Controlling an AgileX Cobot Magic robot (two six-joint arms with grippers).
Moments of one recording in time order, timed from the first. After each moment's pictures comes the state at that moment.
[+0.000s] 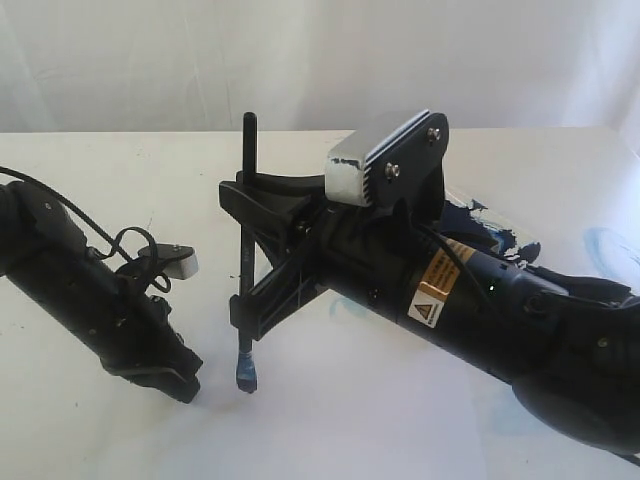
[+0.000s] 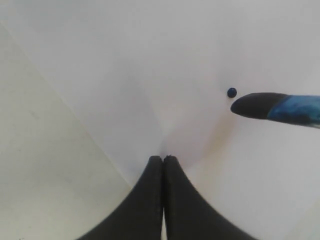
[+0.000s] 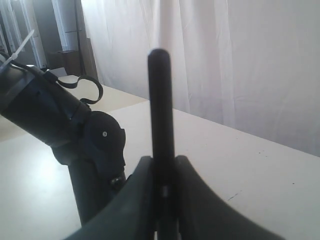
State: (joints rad) left arm -0.35 1.80 -0.88 -0.76 0.75 0.86; right arm 0.93 1.47 -0.58 -0.25 -0.90 0.24
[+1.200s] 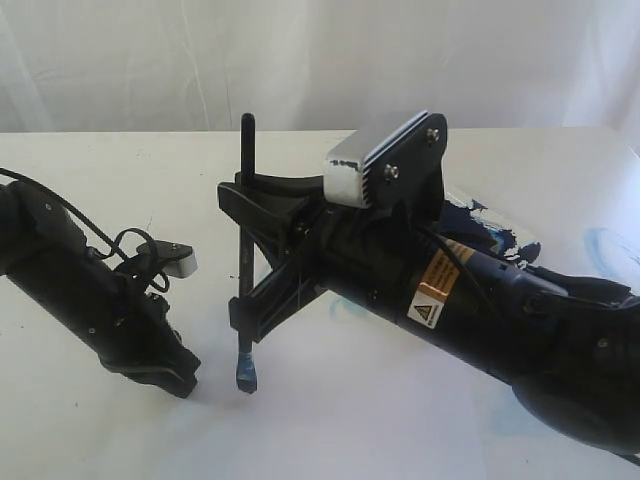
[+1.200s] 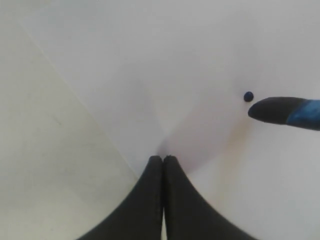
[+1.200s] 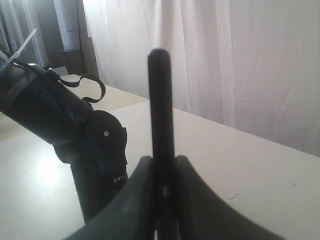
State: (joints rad) left arm -0.35 1.80 -0.88 -0.73 0.71 0.86; right arm 0.93 1.47 -0.58 -0.26 -0.90 0.24
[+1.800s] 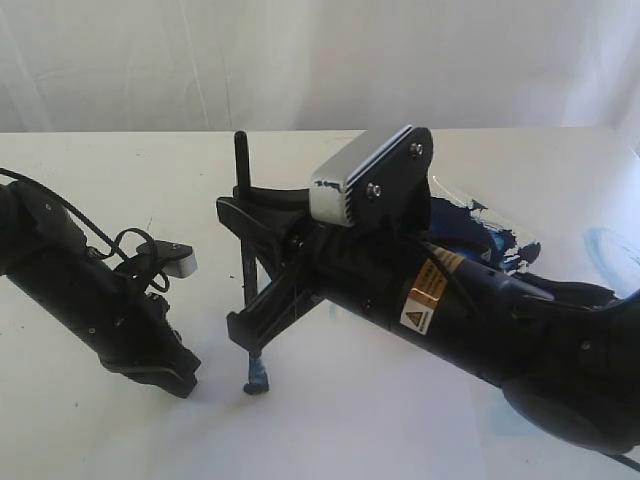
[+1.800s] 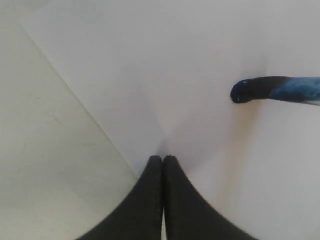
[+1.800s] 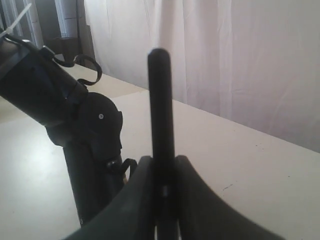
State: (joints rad) left arm -0.35 1.80 -0.88 -0.73 0.71 0.86; right arm 0.93 1.51 -0.58 -0.26 -0.89 0.19
